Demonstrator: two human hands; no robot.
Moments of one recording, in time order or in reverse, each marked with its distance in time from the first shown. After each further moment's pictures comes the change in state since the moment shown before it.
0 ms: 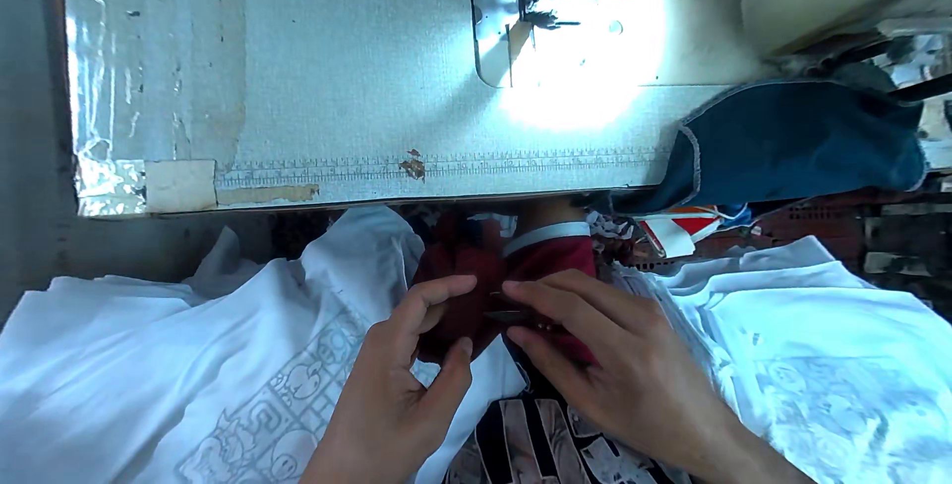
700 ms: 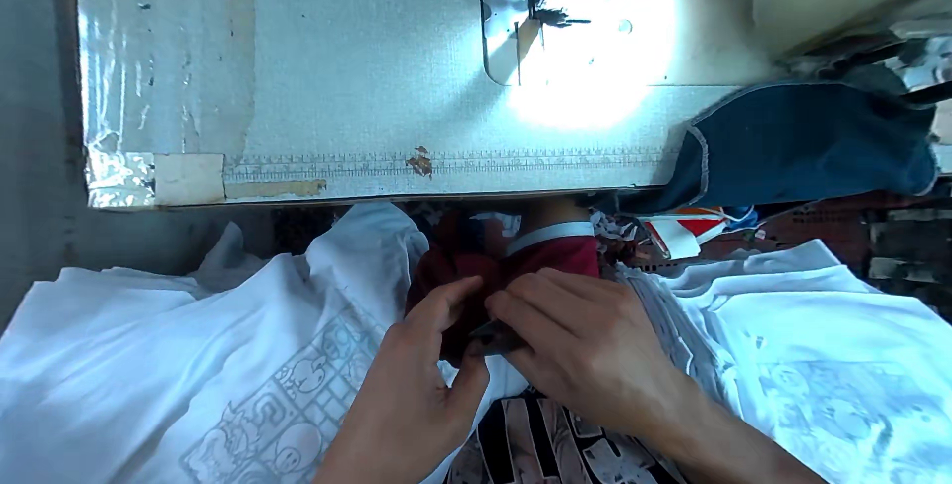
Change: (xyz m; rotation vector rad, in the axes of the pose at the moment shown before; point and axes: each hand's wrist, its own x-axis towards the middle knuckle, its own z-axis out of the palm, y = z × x) left_hand -0.002 -0.003 0.005 0.217 -0.051 -0.042; right_hand 0.020 -0.004 0.017 -0.244 -0.030 -0.240
